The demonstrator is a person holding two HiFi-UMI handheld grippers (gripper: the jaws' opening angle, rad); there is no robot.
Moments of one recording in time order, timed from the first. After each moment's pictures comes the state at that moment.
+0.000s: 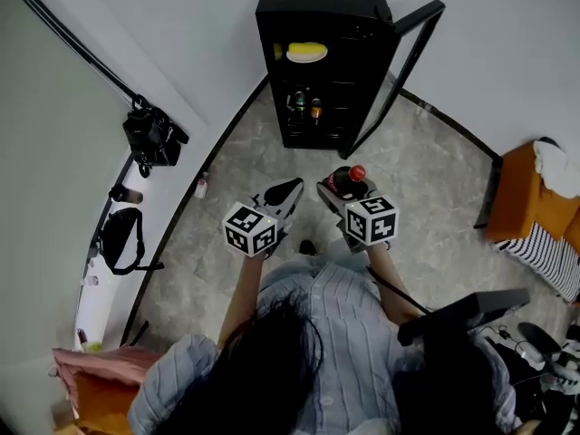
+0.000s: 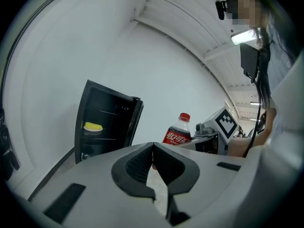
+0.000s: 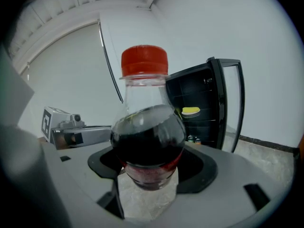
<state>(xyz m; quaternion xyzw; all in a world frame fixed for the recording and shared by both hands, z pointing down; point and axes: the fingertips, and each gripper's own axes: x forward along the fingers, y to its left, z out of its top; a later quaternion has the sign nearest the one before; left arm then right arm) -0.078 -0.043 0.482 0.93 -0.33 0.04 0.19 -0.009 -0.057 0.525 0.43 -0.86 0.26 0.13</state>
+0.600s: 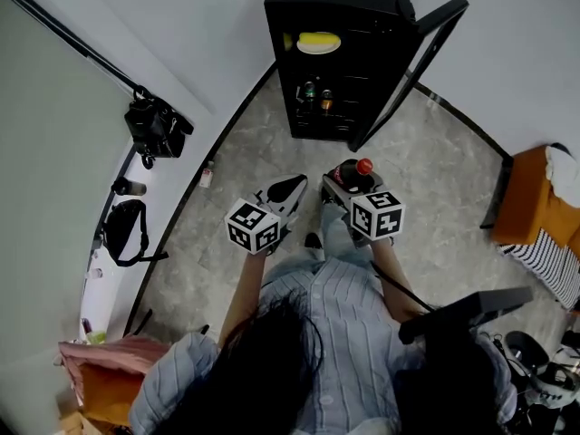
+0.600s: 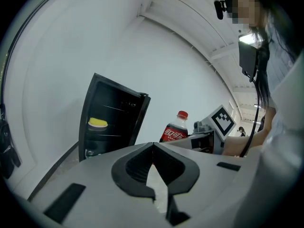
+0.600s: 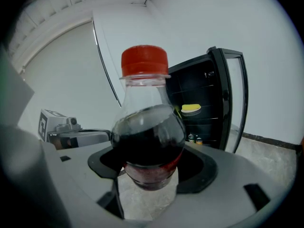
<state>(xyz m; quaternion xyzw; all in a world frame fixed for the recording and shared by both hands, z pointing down) -0.090 -0.084 0.502 0.92 -0.33 0.06 0.21 -0.016 -0.108 0.542 0.43 -0.85 0.28 0.13</state>
